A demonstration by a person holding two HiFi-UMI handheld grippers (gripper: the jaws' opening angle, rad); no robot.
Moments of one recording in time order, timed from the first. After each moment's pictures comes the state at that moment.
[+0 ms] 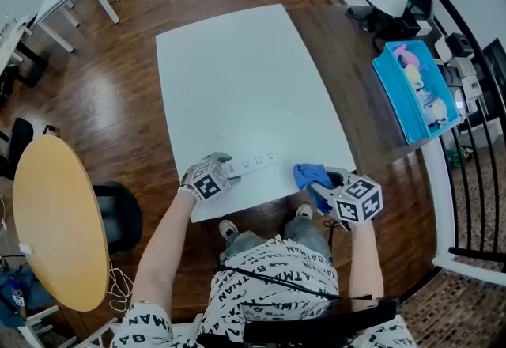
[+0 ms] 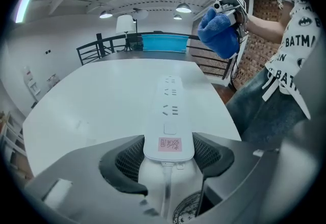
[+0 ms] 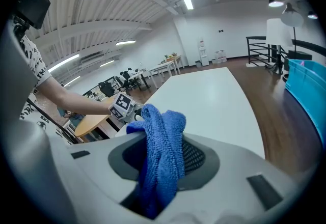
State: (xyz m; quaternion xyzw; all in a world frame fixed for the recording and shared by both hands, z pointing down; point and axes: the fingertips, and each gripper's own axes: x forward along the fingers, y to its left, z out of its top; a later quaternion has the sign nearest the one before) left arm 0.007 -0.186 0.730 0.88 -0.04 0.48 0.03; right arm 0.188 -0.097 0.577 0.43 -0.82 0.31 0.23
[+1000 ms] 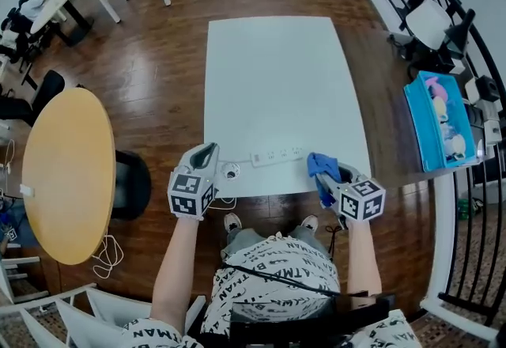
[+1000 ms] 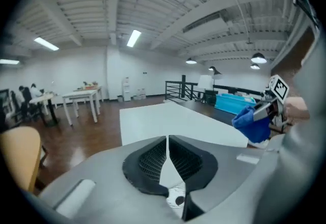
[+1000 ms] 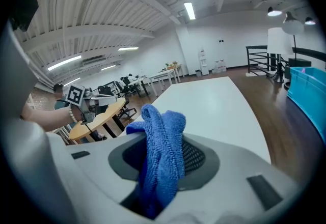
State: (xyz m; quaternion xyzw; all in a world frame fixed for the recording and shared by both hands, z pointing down) left arm -0.117 -0.193 0.542 0.85 -0.48 0.19 0.13; right arm 0.171 -0.121 0.573 0.45 -0.83 0.27 0.20
